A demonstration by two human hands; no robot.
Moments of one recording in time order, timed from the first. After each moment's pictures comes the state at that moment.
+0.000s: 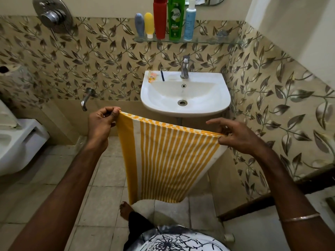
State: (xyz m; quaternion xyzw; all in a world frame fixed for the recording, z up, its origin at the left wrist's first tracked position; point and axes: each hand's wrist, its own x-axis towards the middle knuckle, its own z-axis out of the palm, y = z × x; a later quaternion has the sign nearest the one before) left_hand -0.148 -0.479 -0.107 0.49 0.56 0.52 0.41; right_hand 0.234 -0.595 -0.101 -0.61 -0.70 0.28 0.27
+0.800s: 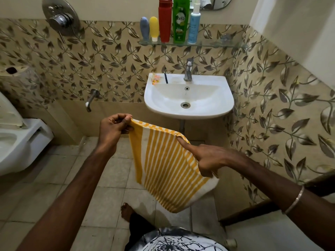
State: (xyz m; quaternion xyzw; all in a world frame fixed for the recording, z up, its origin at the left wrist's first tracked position) left_hand -0.142 -0.487 -0.122 0.52 0.55 0.49 0.44; right_hand 0.144 -0.583 -0.112 -0.57 -0.74 0.35 -0.10
